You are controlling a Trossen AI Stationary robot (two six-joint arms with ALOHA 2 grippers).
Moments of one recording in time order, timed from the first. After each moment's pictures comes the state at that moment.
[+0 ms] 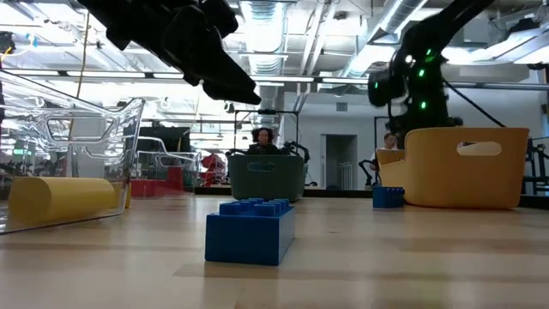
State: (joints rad) left arm 0.02 1.37 0.78 0.14 0.00 0.06; right arm -0.65 1.51 0.98 -1.06 0.30 0.21
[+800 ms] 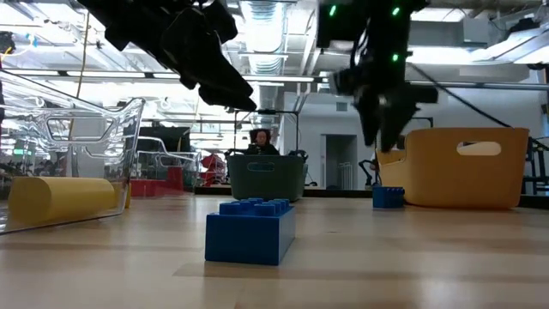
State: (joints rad) left arm 0.02 1.38 0.78 0.10 -0.01 0.00; right arm -0.05 1.73 1.31 -1.10 0.36 -0.22
